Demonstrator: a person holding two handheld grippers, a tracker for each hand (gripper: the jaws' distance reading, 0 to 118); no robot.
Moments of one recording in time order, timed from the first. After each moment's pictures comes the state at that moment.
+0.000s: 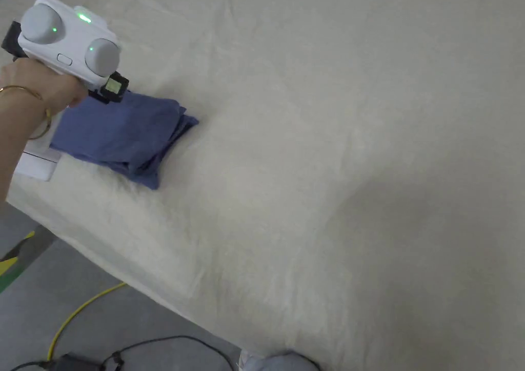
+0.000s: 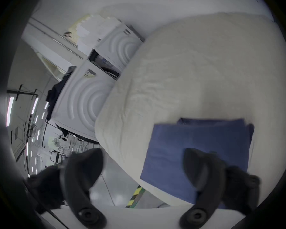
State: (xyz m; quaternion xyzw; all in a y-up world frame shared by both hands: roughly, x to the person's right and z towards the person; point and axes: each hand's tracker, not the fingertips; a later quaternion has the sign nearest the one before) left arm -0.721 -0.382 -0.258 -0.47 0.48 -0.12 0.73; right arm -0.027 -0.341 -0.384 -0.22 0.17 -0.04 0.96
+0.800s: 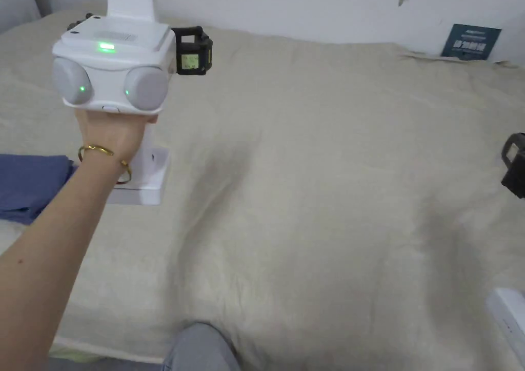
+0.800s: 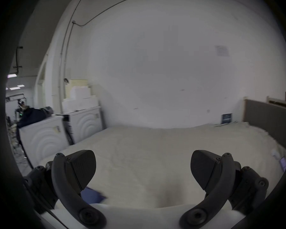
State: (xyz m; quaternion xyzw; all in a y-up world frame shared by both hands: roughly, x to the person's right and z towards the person) left arm -0.384 -0.231 -0.295 -0.07 0.27 -0.01 0.96; right arm 0.045 -0.255 -0.354 -0.10 0.20 0.01 0.98
